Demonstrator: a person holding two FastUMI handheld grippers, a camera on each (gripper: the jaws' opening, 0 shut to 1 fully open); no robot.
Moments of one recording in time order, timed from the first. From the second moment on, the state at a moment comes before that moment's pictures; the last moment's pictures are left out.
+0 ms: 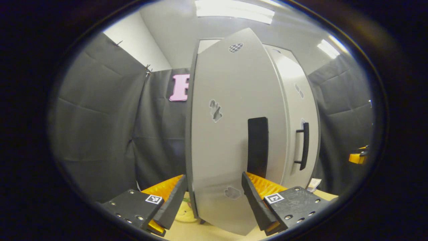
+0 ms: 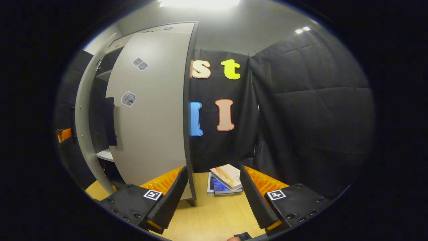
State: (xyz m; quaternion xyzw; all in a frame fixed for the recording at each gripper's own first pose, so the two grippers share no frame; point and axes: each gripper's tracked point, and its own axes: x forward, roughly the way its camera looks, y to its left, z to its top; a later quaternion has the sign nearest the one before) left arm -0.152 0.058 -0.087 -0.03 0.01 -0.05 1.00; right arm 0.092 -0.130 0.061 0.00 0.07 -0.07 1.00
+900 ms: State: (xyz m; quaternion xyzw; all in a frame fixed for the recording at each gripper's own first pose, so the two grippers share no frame) left arm -0.205 0.063 -0.098 0.00 0.01 -0.01 1.00; right arm 0.071 -0.083 0.071 0.02 0.02 0.04 1.00
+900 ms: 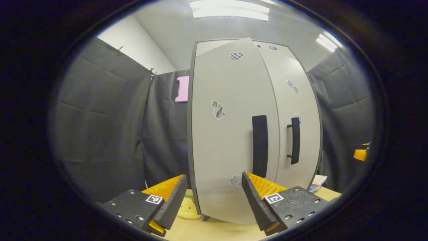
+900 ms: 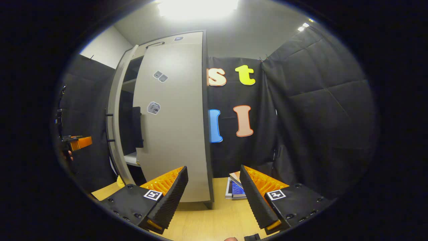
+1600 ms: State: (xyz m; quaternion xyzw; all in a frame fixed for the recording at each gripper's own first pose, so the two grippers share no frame) left arm -0.331 0.114 -0.103 0.01 0.02 -0.02 1.00; right arm -0.012 -0.009 0.071 0.02 0.02 0.07 1.00
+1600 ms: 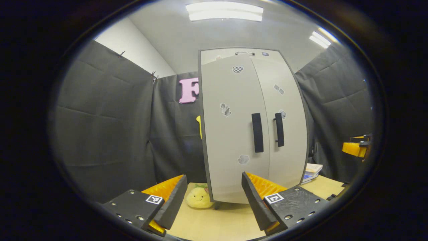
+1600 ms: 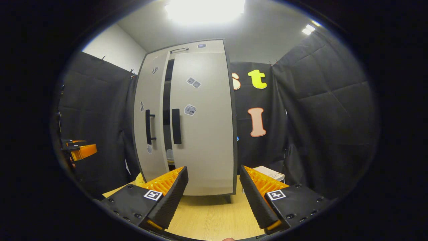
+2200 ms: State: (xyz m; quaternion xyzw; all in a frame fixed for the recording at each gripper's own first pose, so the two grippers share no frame) left arm -0.347 0.108 -0.088 0.02 0.01 -0.03 1.00; right arm -0.024 -0.013 0.081 0.02 0.01 0.06 1.00
